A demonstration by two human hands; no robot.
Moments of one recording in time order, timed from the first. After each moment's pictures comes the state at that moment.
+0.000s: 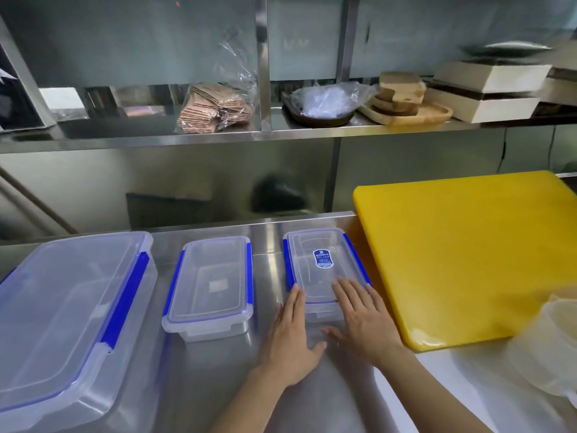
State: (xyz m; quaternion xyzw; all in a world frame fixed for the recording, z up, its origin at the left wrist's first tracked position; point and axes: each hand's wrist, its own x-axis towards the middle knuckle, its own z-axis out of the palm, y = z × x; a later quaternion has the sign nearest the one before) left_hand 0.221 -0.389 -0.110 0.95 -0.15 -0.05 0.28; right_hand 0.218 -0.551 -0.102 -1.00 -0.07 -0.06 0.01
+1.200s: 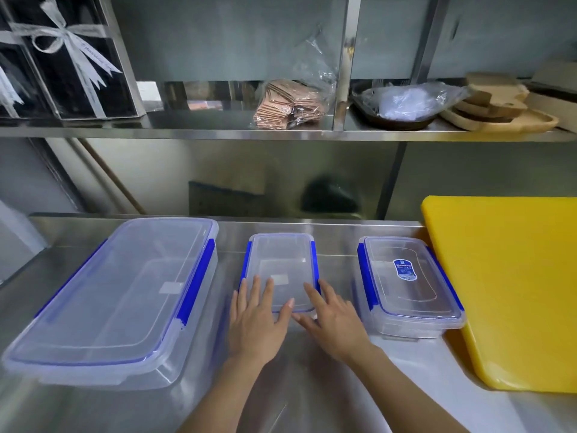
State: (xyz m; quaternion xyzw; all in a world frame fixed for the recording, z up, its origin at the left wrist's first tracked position) left_hand 0.244 -0.266 -0.097 0.98 0.04 0.06 0.18; right_hand 0.255 -0.417 -0.094 -0.97 -0.13 0.03 0.20
